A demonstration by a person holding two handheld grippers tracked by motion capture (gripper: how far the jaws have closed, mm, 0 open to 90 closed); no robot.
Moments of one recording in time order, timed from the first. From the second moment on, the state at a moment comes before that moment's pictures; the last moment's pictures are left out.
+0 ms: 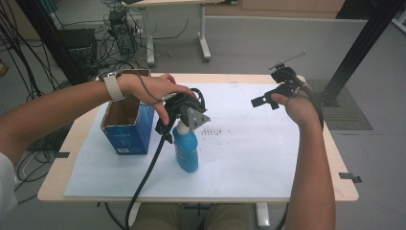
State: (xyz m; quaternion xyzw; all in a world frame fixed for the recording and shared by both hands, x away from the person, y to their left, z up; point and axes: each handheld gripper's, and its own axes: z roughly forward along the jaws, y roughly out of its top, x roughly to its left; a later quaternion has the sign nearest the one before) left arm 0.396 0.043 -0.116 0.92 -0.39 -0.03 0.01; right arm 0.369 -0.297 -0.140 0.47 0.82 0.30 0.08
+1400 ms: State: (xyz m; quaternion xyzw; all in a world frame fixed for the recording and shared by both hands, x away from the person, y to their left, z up) left arm 0.388 0.043 -0.150 0.92 -0.40 -0.01 0.00; right arm 0.364 -0.301 -0.143 0.47 0.82 0.31 0.08
